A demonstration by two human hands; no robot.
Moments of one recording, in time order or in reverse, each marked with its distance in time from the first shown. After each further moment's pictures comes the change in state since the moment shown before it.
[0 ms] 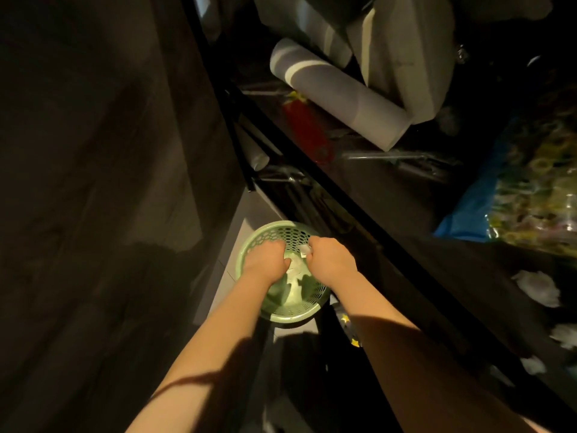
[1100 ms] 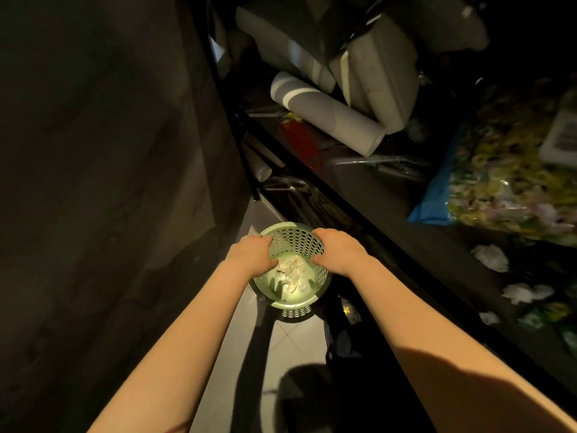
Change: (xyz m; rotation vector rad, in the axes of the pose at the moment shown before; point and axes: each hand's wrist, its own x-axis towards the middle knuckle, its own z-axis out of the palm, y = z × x) left_hand -0.072 -0.005 -0.069 0.157 -0.098 0.001; right_hand -0.052 -0.004 -0.048 -0.040 -0.099 -0.103
